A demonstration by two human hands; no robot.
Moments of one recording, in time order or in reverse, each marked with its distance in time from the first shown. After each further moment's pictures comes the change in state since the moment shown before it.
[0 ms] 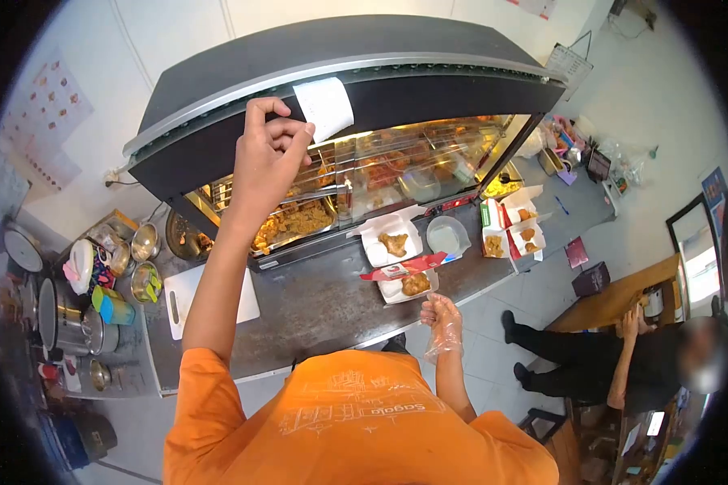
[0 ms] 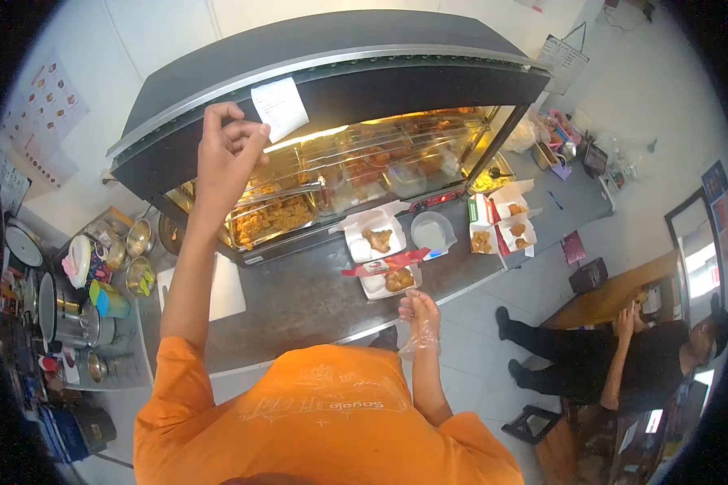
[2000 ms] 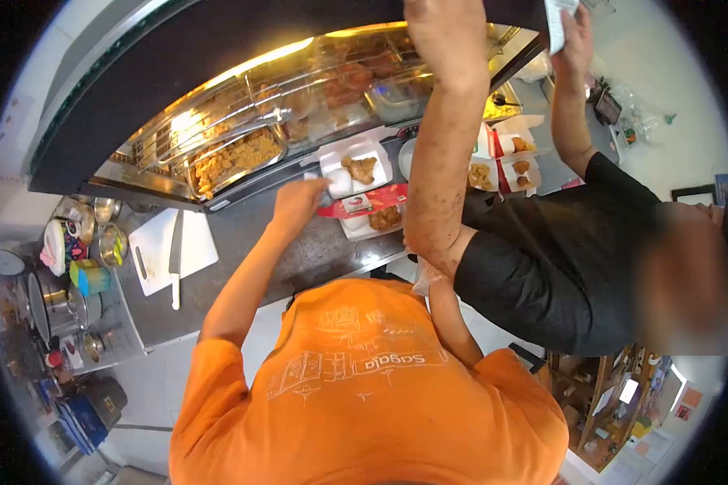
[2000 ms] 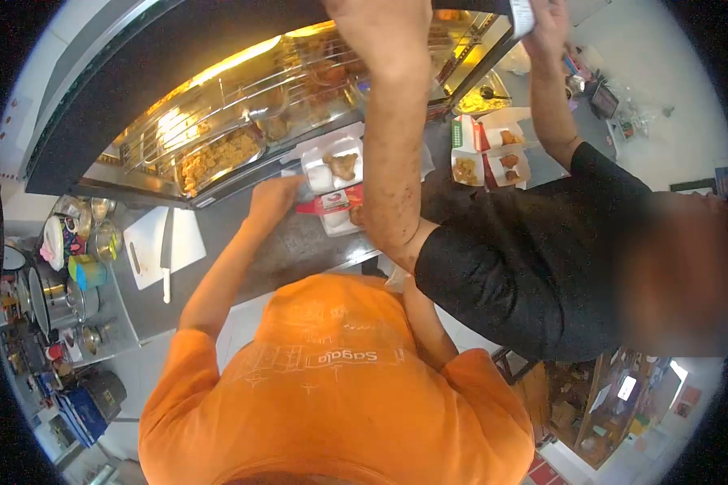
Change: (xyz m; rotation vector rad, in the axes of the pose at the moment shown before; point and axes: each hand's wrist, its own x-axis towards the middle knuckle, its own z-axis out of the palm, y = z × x) left_hand -0.173 -0.243 0.146 0.751 -0.578 -0.117; right_hand 0.092 -0.036 -0.037 -0.248 -0.080 0.147
